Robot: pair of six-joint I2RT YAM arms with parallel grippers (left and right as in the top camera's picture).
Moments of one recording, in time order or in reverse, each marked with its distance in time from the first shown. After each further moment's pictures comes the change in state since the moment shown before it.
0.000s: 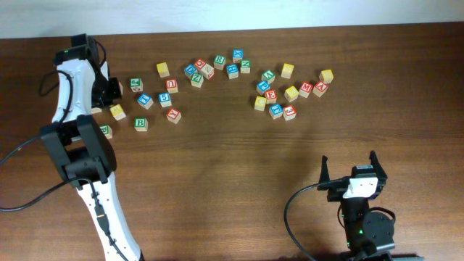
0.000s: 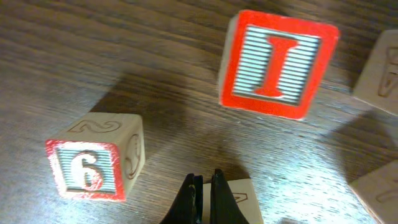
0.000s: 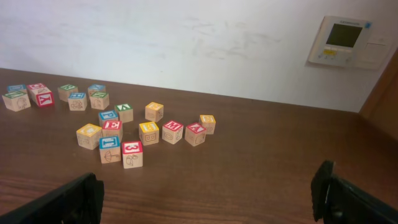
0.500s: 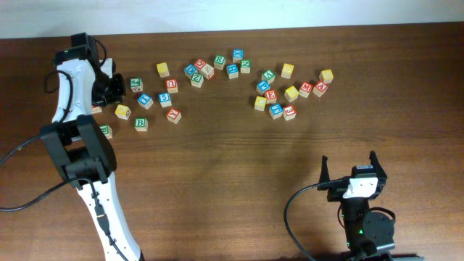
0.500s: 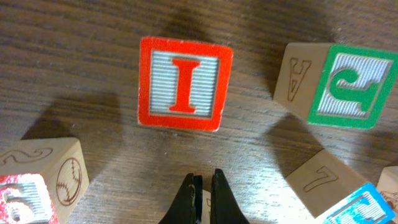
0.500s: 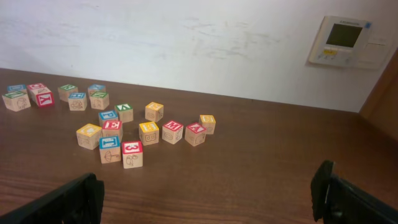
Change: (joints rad) left arm -0.002 0.000 0.000 0.033 0.154 0.026; right arm 0.000 0.000 0.000 0.000 0.000 0.000
